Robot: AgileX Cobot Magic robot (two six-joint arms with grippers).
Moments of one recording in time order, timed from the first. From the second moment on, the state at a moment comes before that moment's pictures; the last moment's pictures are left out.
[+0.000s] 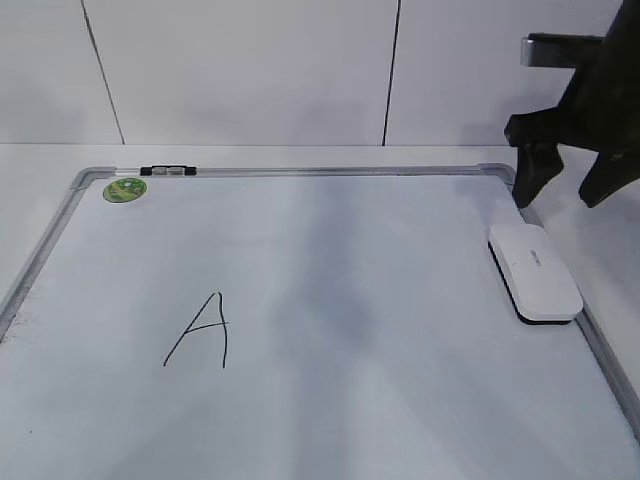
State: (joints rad) left arm 0.06 1.75 -1.46 -0.16 1.14 0.18; right arm 0.14 1.84 -1.57 0.07 1.22 0.03
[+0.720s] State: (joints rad) left arm 0.03 1.11 -1.16 -0.25 1.24 0.14; right arm 0.14 1.15 -1.10 0.07 1.23 0.02
